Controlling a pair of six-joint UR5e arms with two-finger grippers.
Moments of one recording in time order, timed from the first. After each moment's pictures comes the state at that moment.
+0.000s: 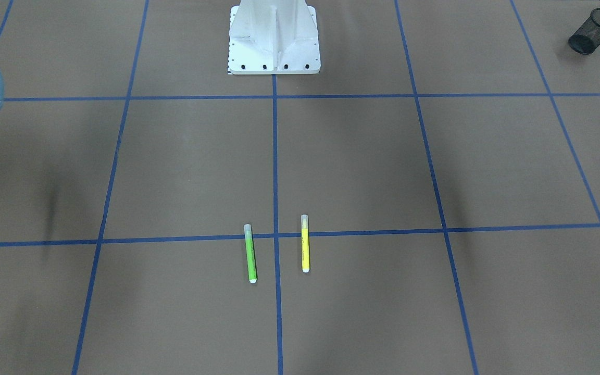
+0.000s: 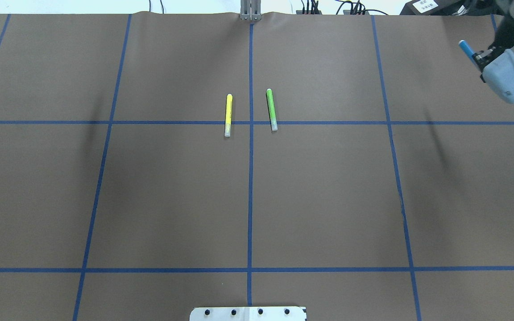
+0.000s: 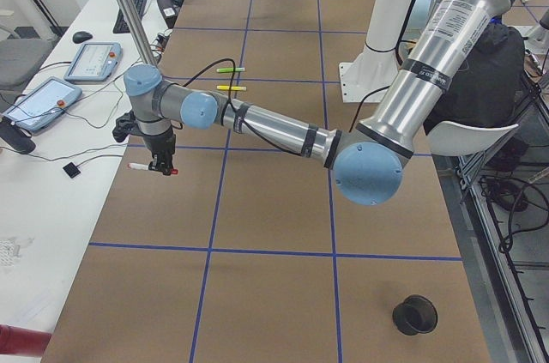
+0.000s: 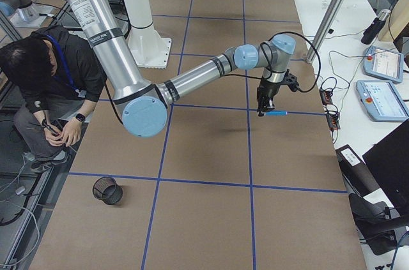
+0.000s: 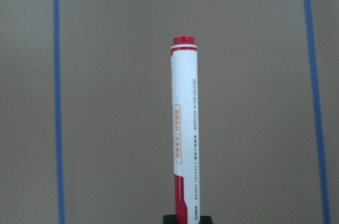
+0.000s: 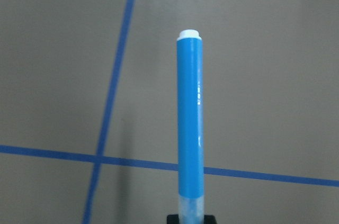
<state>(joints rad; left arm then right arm) -1.44 -2.00 -1.41 -1.53 -2.22 -0.12 1.25 -1.17 1.62 -1.92 2.10 0.08</state>
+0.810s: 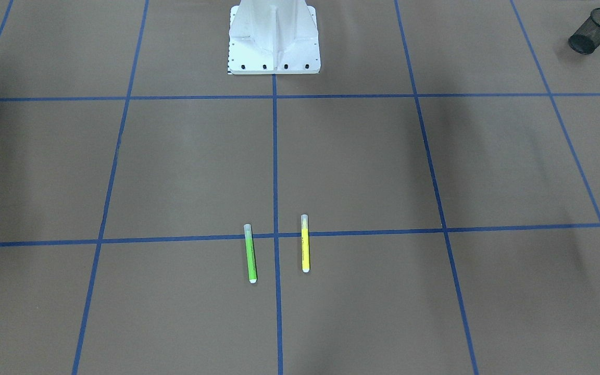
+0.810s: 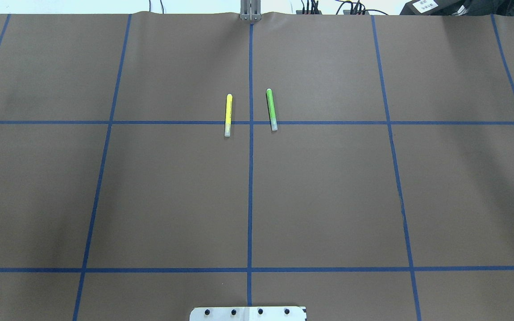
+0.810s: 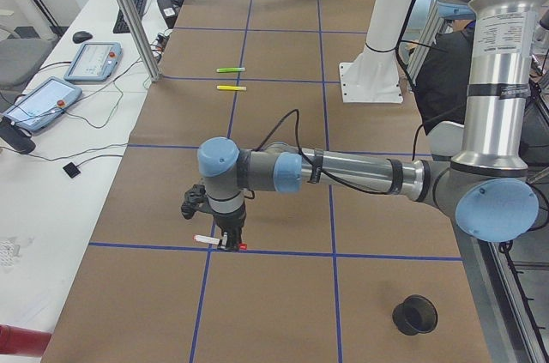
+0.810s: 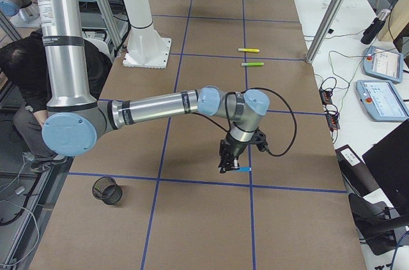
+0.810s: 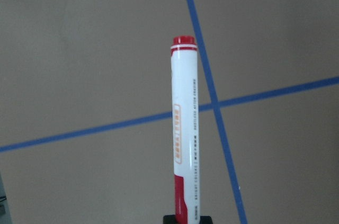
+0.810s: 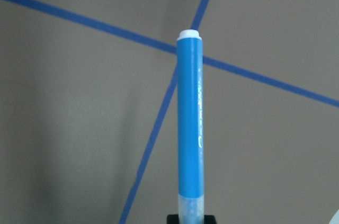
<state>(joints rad) -1.55 -1.51 -1.71 -1.45 -2.16 0.18 1.43 -1.54 1.73 -2.03 2.05 -0.26</state>
